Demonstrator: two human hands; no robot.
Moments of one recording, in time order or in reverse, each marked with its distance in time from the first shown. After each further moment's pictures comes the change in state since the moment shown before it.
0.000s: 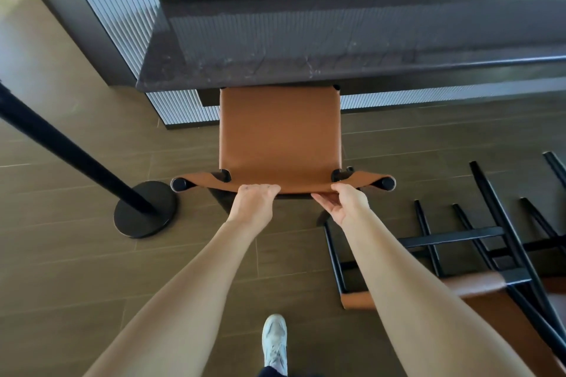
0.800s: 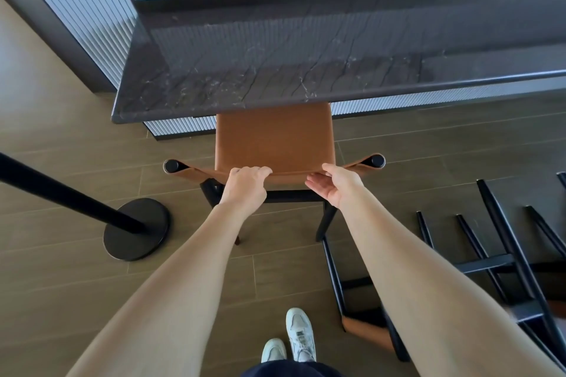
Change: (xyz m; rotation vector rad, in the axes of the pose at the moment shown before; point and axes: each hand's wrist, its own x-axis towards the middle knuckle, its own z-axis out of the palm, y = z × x) left_hand 0.139 -0.021 -0.054 -0.104 -0.051 -0.097; right_hand 0.072 -0.093 0.097 -0.156 -0.046 0.052
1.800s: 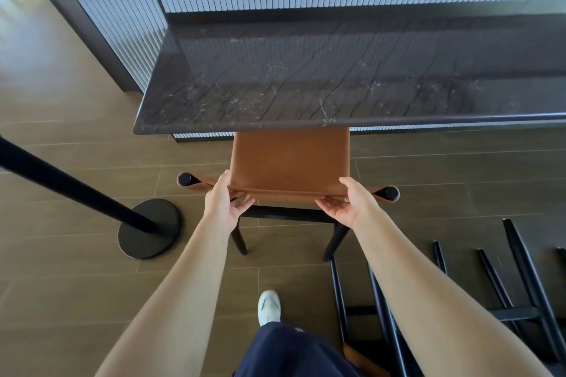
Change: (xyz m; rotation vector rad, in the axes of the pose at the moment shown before) left_hand 0.023 -0.029 -0.031 -1.824 0.309 -0.996; right_hand 0.017 -0.036 0.017 0.059 -0.037 0.089
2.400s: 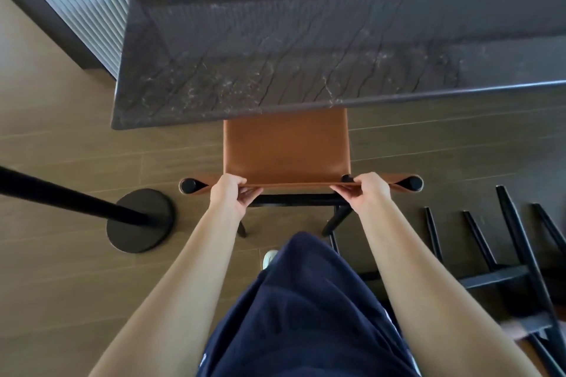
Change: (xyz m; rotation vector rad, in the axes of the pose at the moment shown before) left_hand 0.050 0.022 0.005 0.110 0.006 -0.157; right_hand 0.024 0.005 0.026 0.035 0.332 -0.109
